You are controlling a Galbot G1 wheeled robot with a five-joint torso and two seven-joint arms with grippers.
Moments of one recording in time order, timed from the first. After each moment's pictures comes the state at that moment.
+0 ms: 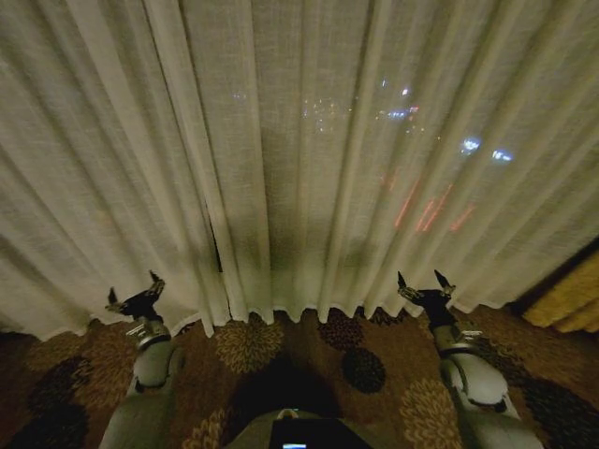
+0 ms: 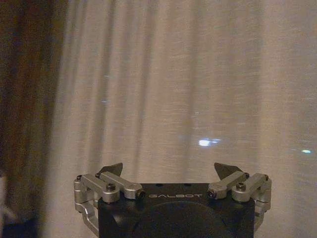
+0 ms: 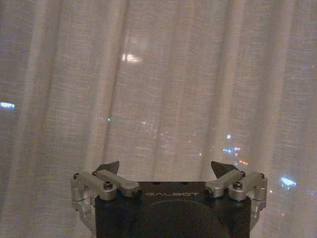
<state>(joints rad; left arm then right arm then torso) 1.40 -1.31 -0.66 -1.92 -0.23 -0.07 -0.74 -1.55 1.26 0.86 1.99 0.24 0.03 -0.07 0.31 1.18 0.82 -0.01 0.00</state>
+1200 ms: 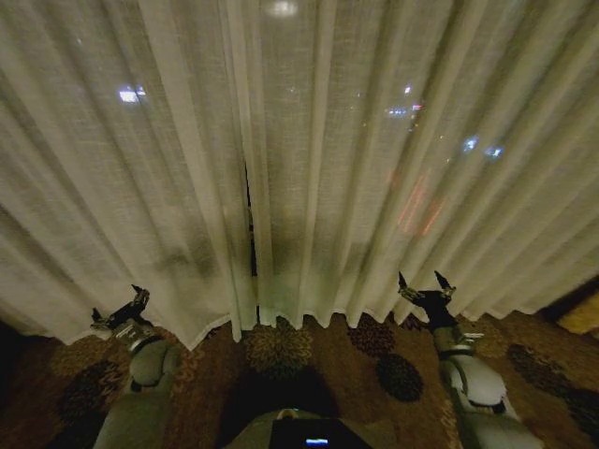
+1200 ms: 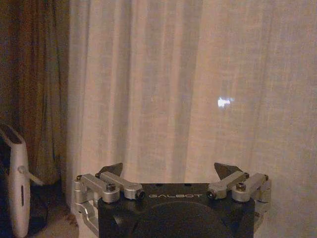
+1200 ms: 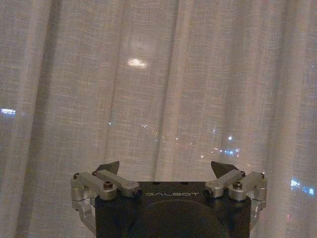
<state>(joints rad) 1.39 -1.29 -0.69 -1.94 -0.38 0.12 -0.78 -1.56 1.25 0.87 1.97 0.28 0.07 -0.08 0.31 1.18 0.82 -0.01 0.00</state>
